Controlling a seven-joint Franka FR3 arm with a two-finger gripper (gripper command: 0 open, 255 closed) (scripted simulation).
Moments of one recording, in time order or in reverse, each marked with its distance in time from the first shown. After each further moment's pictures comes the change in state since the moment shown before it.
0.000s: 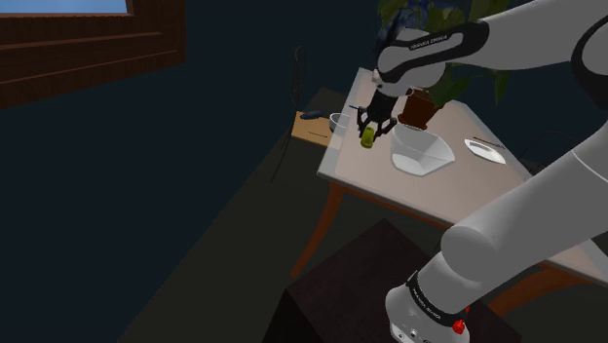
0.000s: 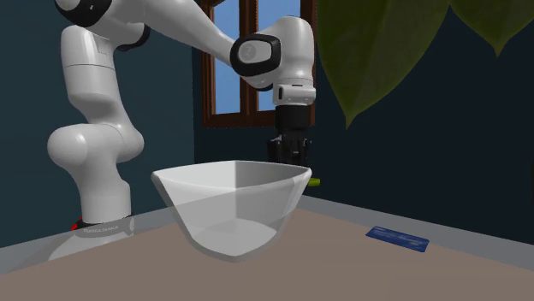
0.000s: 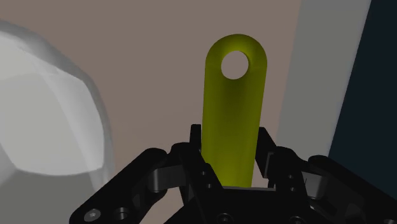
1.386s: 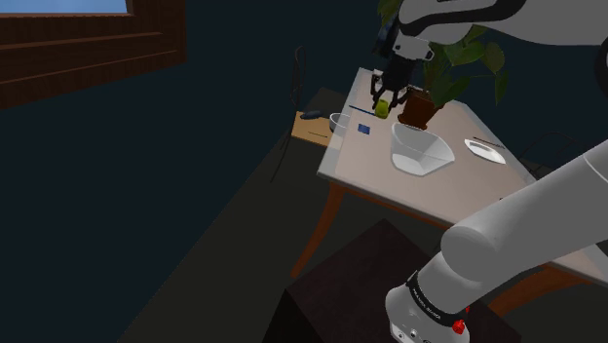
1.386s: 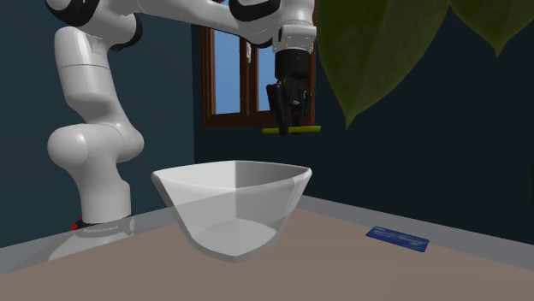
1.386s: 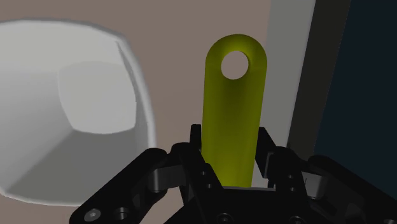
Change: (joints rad) arm 0.002 -0.068 0.006 0.219 -0.004 -0.287 0.001
